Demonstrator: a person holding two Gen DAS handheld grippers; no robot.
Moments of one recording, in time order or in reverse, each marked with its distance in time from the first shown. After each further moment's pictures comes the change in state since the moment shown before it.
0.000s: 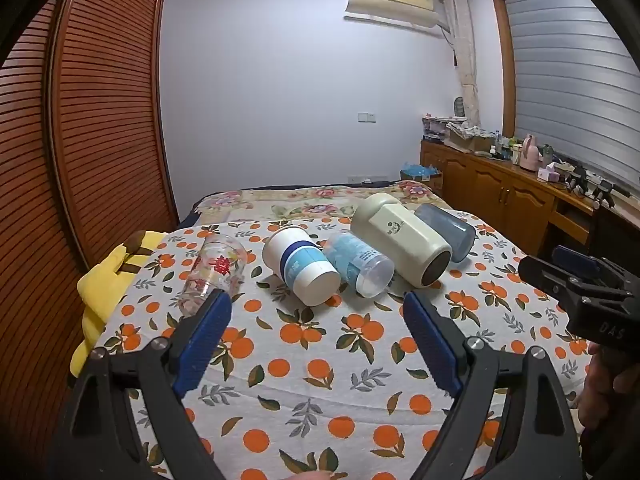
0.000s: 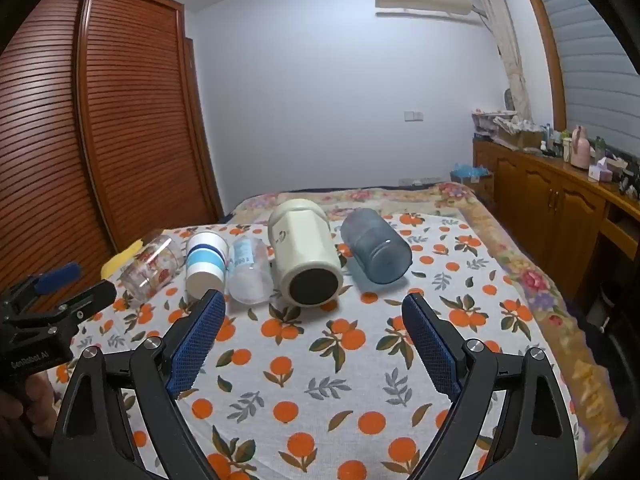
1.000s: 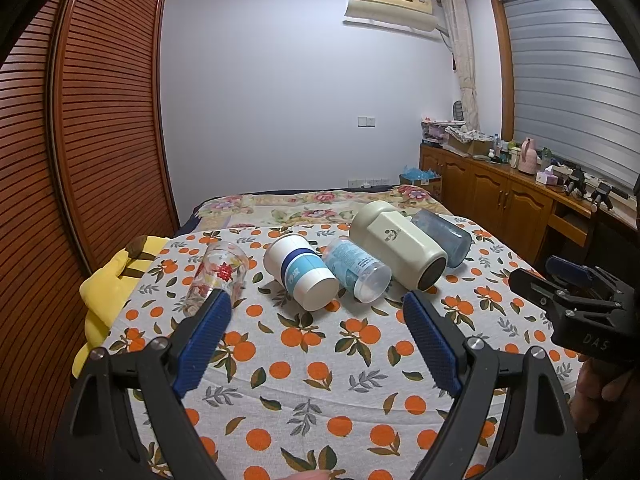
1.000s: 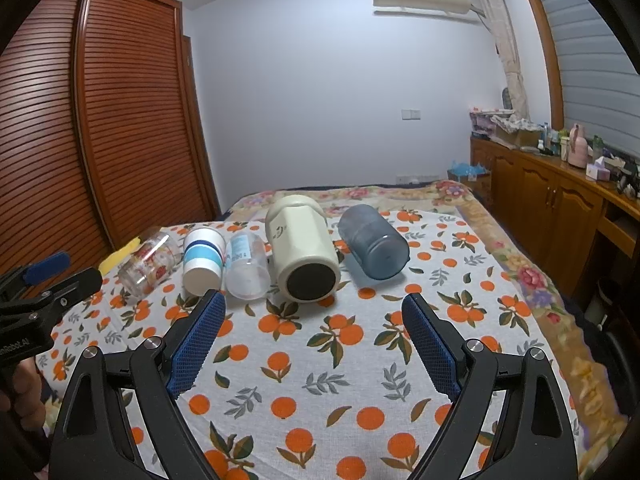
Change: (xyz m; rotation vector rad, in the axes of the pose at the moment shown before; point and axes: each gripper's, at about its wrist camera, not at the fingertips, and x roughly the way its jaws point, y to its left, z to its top) left arm -0.008 0.000 0.006 -0.001 -0.020 0.000; right arm 0.000 -0.001 -0.004 -0.013 0.011 -0.016
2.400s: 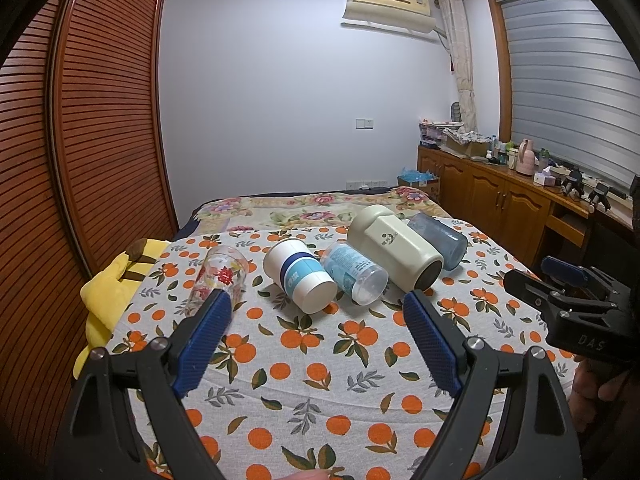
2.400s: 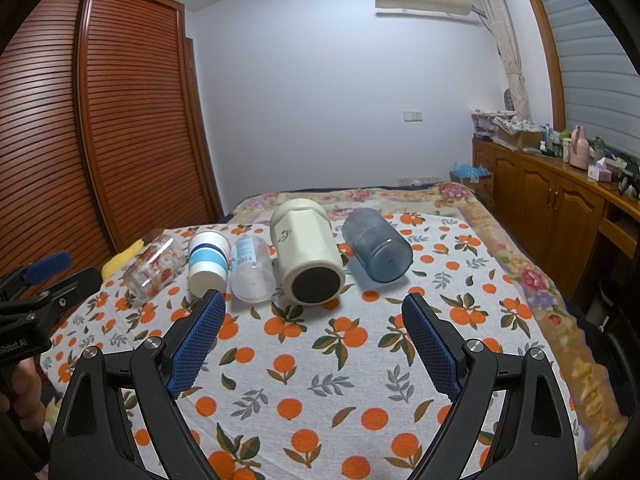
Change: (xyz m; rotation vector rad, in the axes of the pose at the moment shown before) left arm -0.007 -0.002 0.006 0.003 -0.007 -0.003; right arm -0.002 0.002 0.001 0.000 -0.004 0.002
